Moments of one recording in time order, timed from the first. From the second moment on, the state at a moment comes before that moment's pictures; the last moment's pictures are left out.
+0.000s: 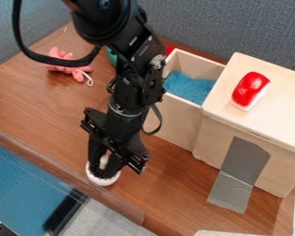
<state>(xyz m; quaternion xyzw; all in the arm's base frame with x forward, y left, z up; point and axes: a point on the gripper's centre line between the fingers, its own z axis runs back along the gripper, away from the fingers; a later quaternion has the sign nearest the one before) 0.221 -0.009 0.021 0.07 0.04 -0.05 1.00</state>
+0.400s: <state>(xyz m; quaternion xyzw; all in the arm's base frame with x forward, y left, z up) 0.232 0.007 0.037 0.06 0.03 -0.02 1.00</state>
